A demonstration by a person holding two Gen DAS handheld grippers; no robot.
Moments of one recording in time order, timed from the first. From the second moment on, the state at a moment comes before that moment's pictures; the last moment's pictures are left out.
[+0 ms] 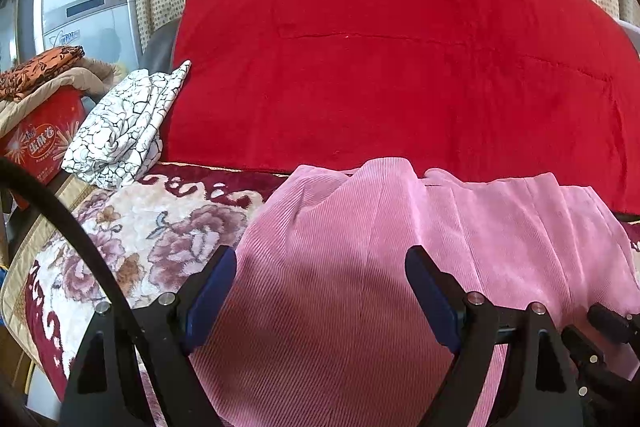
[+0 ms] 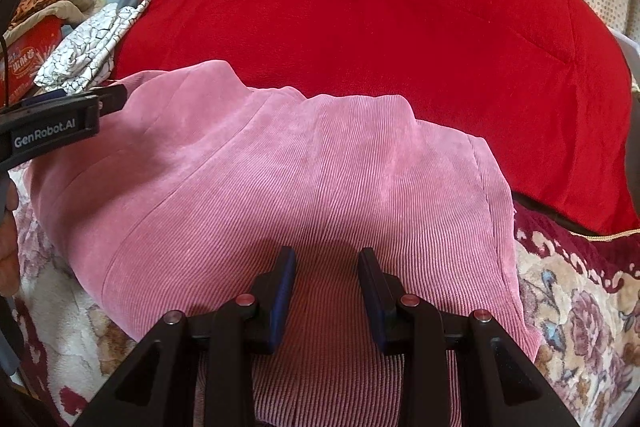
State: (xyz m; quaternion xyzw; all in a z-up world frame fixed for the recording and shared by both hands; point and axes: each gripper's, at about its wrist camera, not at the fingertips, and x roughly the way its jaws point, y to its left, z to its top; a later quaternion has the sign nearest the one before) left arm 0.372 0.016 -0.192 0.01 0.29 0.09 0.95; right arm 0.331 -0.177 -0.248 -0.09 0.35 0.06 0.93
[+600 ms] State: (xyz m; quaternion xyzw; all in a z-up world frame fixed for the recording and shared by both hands) left arm 0.338 0.085 -0.185 -0.10 0.30 0.11 0.94; right arm 0.327 -0.180 -0.232 -0.03 0.33 0.08 0.94
